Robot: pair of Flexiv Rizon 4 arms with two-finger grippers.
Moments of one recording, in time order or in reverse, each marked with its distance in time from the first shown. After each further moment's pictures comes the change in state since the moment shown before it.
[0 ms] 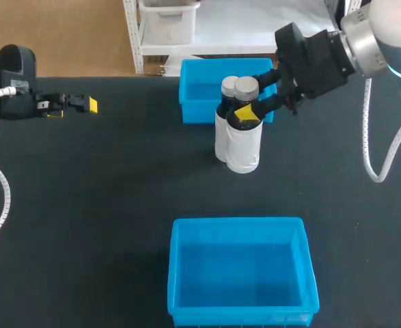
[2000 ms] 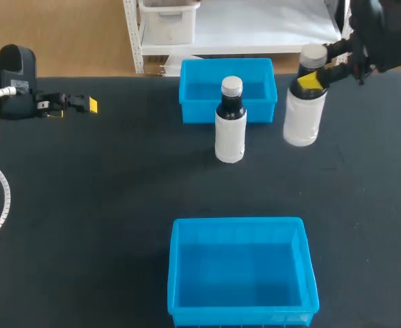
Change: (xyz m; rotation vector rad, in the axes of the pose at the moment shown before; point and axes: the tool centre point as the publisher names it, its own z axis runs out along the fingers) left arm 0.000 0.000 0.000 0.000 0.000 0.000; right arm 0.034 -0.046 -0.112 0.173 0.024 0.083
